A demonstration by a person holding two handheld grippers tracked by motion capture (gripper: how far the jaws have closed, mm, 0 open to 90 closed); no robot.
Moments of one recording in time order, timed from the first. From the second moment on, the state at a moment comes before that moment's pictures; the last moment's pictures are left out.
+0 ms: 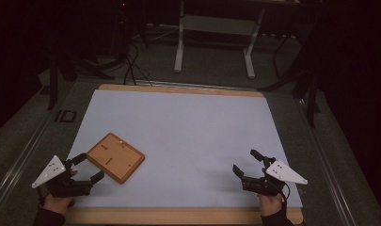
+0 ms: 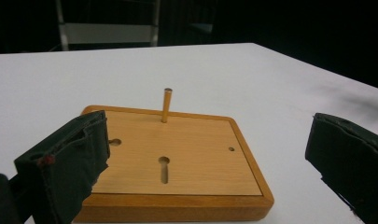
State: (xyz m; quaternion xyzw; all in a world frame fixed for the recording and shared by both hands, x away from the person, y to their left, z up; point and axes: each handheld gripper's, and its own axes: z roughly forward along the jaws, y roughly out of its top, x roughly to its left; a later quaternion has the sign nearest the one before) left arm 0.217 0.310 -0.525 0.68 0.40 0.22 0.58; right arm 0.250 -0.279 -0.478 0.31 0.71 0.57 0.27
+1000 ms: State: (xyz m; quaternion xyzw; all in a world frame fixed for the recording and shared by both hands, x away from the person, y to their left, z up) left arm 0.264 0.291 -0.510 0.75 0.42 0.17 0.48; right arm 0.256 -0.278 -0.484 0.33 0.71 0.56 0.27
